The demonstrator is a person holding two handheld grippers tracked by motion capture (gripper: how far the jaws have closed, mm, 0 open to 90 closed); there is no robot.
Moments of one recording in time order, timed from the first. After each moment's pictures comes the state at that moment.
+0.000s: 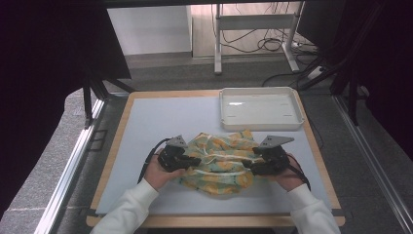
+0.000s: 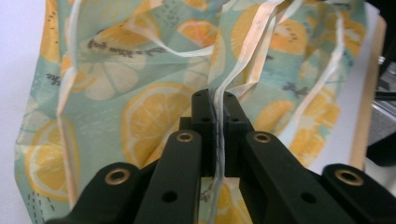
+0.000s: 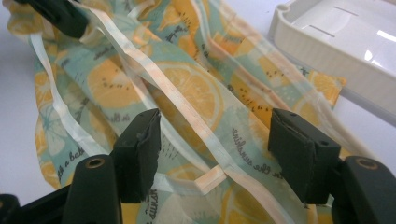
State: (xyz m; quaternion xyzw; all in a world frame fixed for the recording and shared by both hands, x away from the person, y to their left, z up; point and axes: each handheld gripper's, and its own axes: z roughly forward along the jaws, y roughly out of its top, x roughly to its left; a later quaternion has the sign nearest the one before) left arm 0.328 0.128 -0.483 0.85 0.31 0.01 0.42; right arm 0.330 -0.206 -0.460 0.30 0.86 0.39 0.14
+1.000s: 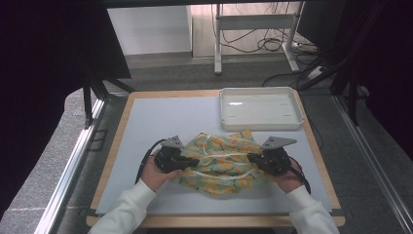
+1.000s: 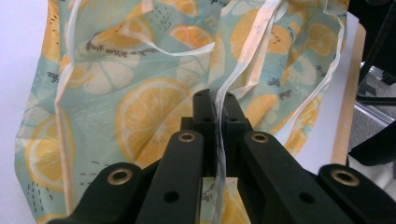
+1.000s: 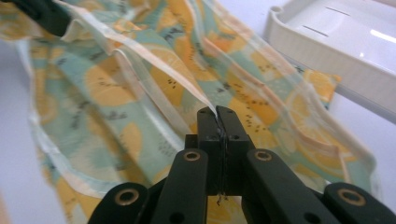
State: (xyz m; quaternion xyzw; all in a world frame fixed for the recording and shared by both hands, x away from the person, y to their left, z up) left arm 0.319 0.137 -0.478 0.85 0.31 0.01 0.44; right arm 0.324 -0.209 -0.460 0.31 0.85 0.40 0.14
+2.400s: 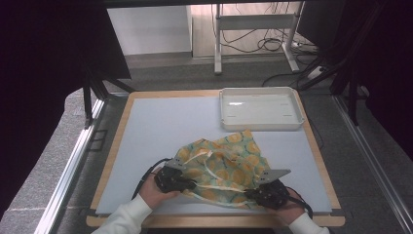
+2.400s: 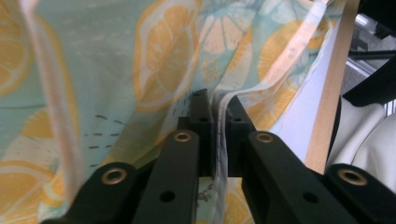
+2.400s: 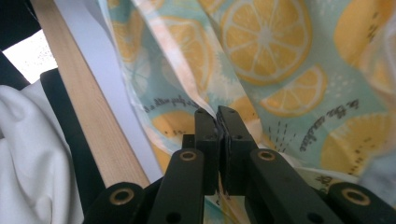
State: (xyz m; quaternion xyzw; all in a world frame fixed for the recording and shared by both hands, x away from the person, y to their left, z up) left arm 0.289 0.131 -0.523 0.88 0.29 -0.03 0.37; right arm 0.263 -0.211 -0.509 0.28 0.89 0.36 0.04
